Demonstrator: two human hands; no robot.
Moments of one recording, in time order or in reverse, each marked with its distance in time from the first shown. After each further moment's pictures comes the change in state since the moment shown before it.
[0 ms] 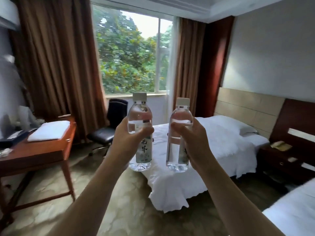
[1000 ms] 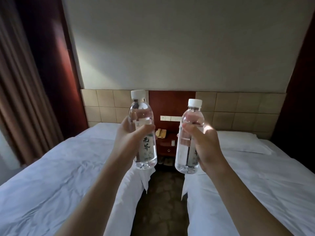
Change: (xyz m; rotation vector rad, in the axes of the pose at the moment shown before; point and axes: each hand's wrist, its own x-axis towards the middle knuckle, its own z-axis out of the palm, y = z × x) left_hand 0.481 -0.281 0.569 -0.433 -0.906 -0.145; right_hand 0.414 0.152 -0.461 -0.349 0.927 -0.116
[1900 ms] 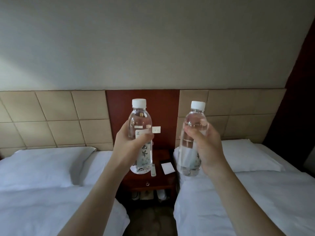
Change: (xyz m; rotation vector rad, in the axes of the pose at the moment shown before) left_hand 0.649 -0.383 0.082 0.015 -0.261 -0.062; right_hand 0.608 0.340 -0.050 -0.145 0.262 0.017
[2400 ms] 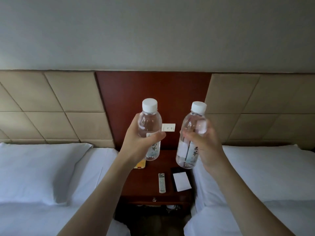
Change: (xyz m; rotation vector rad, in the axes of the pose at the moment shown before) left_hand 0.363 -0.219 -0.004 0.058 -0.027 -0.129; right_hand 0.370 0.240 0.057 -0.046 -0.162 0.169
